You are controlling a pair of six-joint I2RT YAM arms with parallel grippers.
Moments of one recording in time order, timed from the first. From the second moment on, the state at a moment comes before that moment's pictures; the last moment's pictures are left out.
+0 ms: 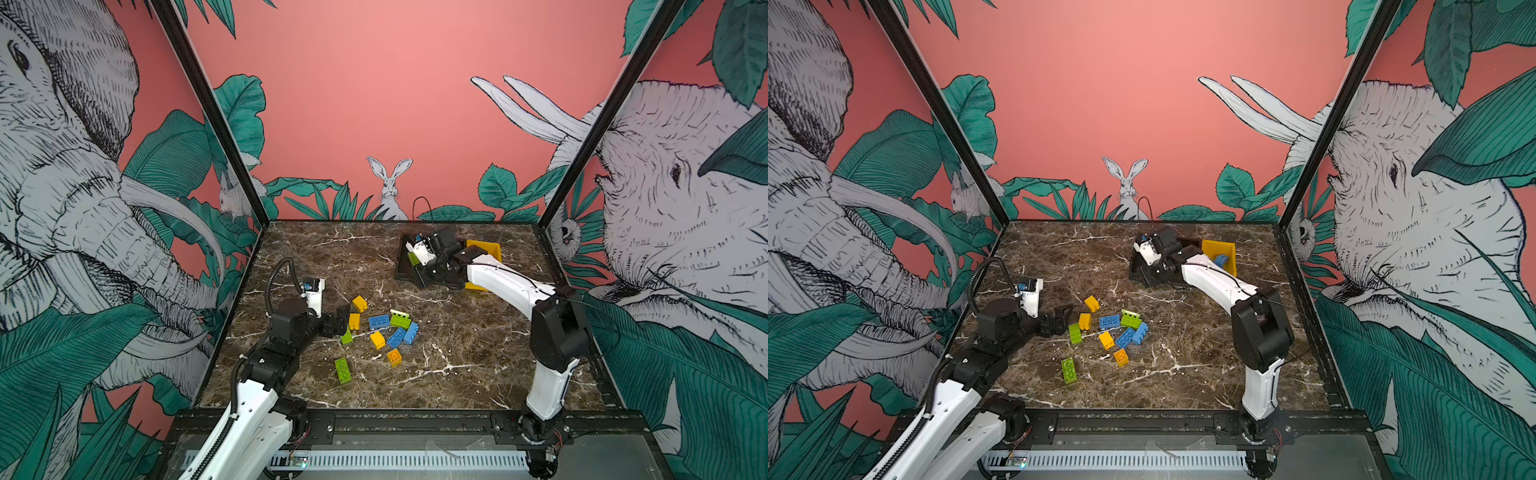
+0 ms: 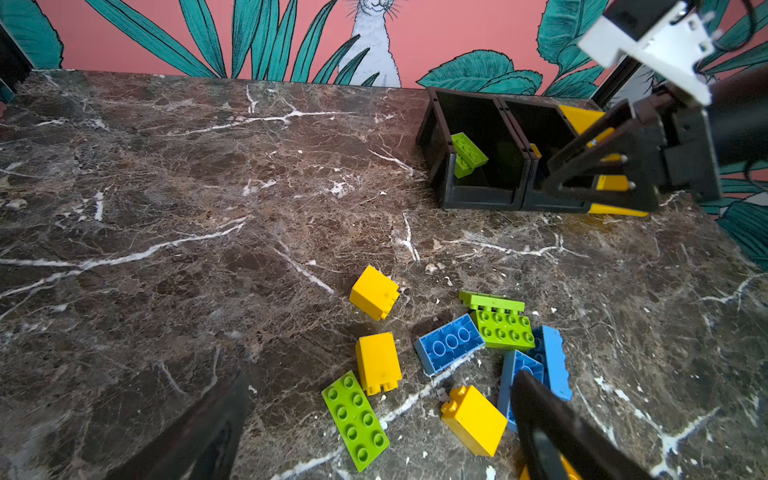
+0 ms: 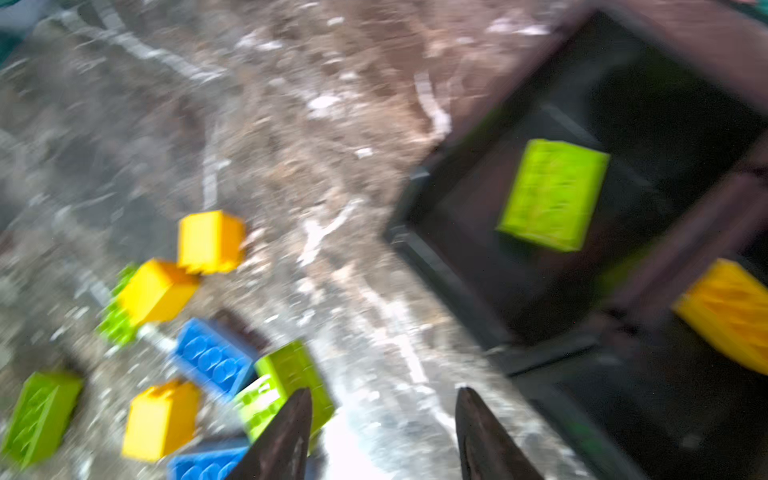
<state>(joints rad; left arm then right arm) -0.34 0.62 0.54 -0.39 0.08 -0.20 0.61 1.84 1.47 -0.58 -0.25 -0.05</state>
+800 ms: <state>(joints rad) -0.34 0.57 0.54 -0.48 0.09 -0.20 0.74 2.03 1.46 -0.62 -0.27 -0.13</state>
